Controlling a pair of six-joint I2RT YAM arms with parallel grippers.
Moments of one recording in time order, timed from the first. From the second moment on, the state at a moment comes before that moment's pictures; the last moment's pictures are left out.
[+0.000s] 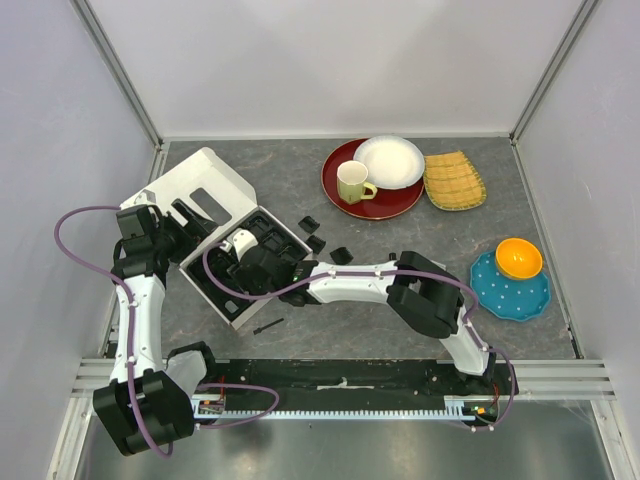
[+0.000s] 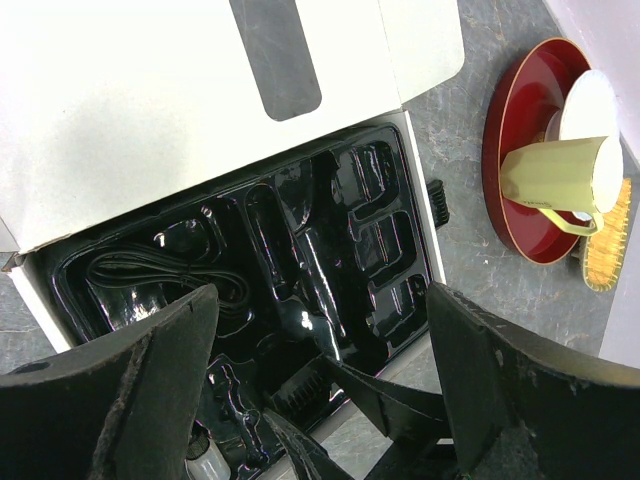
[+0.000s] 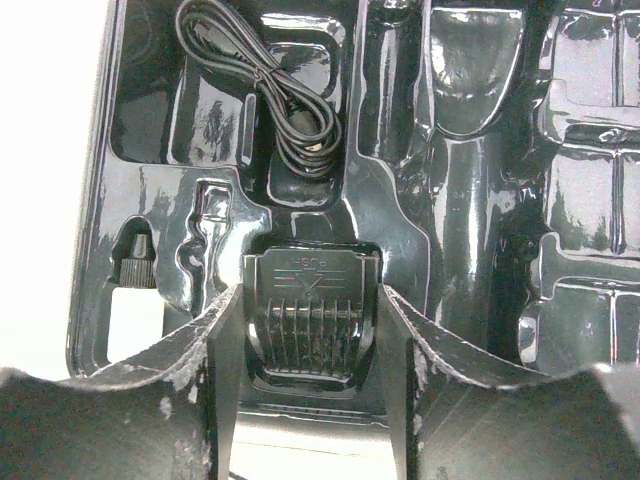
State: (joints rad) left arm 0.30 0.98 0.79 -0.49 0.35 -0.53; right arm 1.20 2.12 1.53 -0.02 0.24 0.24
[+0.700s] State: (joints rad) left arm 0.30 0.98 0.79 -0.49 0.35 -0.53; right arm 1.21 2.08 1.53 -0.11 0.30 0.29
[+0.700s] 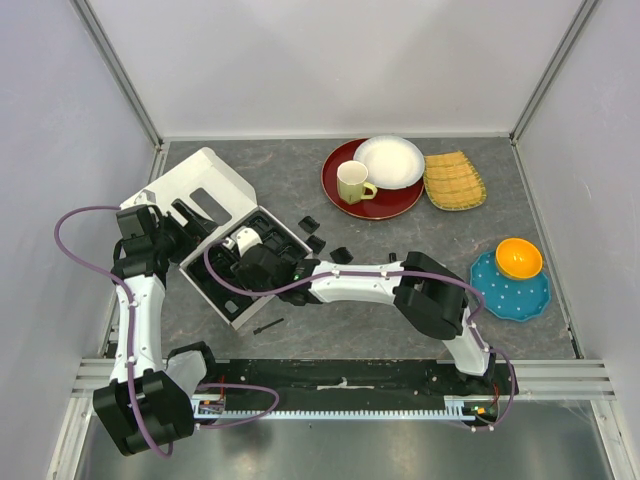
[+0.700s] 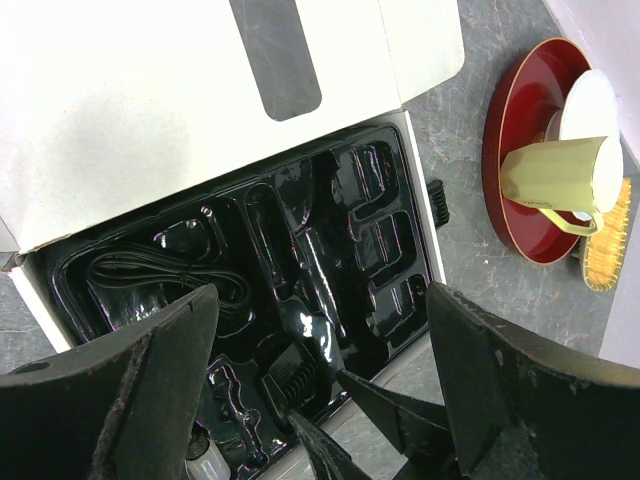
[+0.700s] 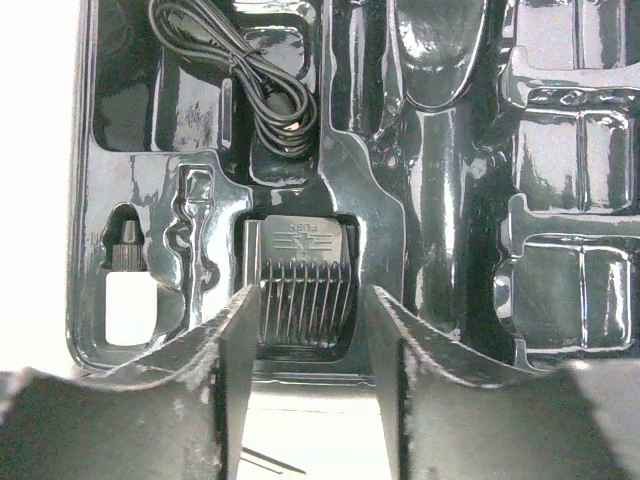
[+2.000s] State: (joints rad) left arm 0.30 0.98 0.79 -0.49 0.35 -0.53; right arm 1.21 2.07 1.59 -0.16 0.24 0.20
